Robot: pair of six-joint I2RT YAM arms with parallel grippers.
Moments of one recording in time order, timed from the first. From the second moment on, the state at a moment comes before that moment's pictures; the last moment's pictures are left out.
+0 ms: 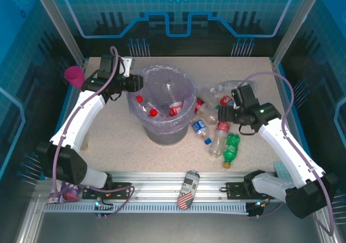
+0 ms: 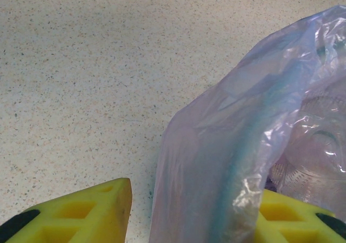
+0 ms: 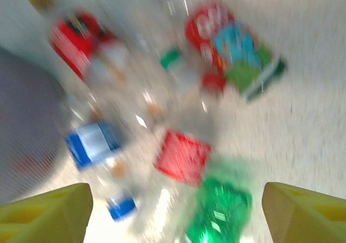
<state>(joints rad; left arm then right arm) -0.17 1.45 1.39 -0.69 0.18 -0.17 0.36 1.11 1.06 -1.01 0.14 0.41</state>
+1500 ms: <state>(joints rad) -0.17 1.46 1.40 -0.68 0.18 -0.17 0.23 1.08 0.56 -0.81 0.08 0.55</state>
